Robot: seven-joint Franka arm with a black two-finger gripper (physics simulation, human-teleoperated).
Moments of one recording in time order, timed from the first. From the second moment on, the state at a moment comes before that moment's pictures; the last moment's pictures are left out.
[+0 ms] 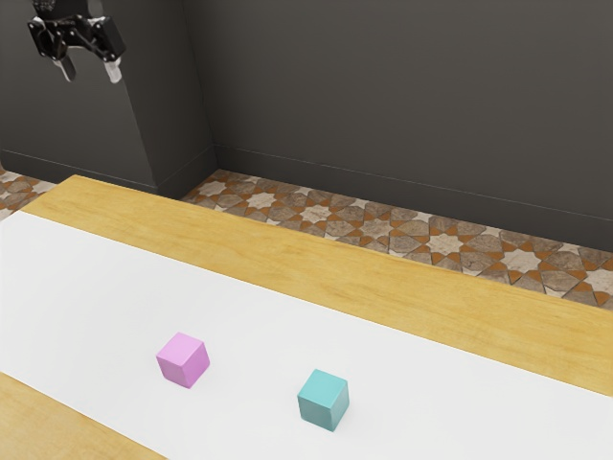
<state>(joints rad) 0.11 0.25 0.24 -1.02 -0.08 1.40 0.14</state>
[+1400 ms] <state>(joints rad) -0.33 0.87 0.07 -0.98 -0.16 1.94 -0.02</state>
